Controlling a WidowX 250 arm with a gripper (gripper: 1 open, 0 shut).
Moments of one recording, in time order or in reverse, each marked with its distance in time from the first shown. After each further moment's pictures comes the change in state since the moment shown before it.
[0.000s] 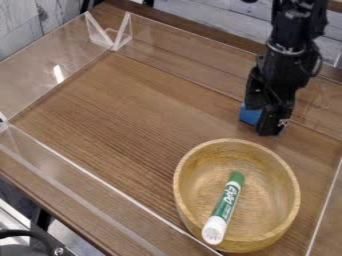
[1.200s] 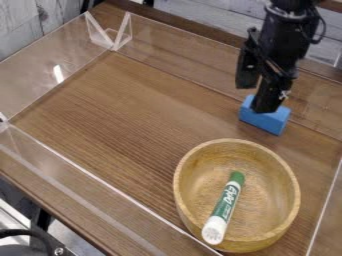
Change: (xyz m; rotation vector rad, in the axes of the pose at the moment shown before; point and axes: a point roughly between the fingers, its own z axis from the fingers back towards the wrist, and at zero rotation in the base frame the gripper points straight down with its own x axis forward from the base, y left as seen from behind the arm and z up) arm -0.017 -0.004 0.039 -0.036 0.083 0.093
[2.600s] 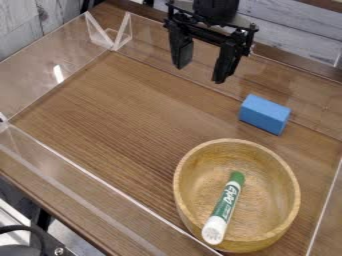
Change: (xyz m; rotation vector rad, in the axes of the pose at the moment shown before) arm -0.075 0.023 0.034 -0.047 -0.057 0.778
